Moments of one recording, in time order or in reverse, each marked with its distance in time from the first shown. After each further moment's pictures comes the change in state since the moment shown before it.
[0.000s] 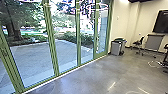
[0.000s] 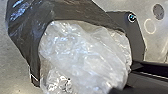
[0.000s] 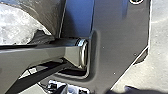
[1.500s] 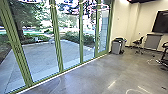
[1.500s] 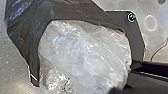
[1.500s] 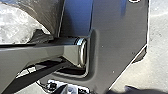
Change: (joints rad) left arm 0.000 0.002 0.000 0.000 0.001 0.000; right arm -0.003 -0.003 0.000 0.007 0.000 0.000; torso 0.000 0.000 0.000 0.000
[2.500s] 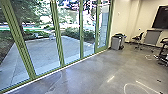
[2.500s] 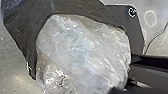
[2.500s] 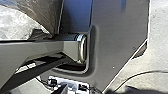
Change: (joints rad) left arm -0.006 0.000 0.000 0.000 -0.003 0.000; right arm 0.013 -0.003 0.000 0.000 0.004 0.000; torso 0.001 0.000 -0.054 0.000
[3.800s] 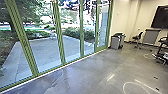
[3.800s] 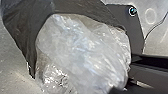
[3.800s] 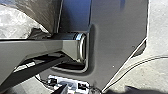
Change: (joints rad) left arm -0.002 0.000 0.000 -0.001 0.008 -0.002; right arm -0.004 -0.003 0.000 0.003 0.001 0.000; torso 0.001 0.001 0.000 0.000
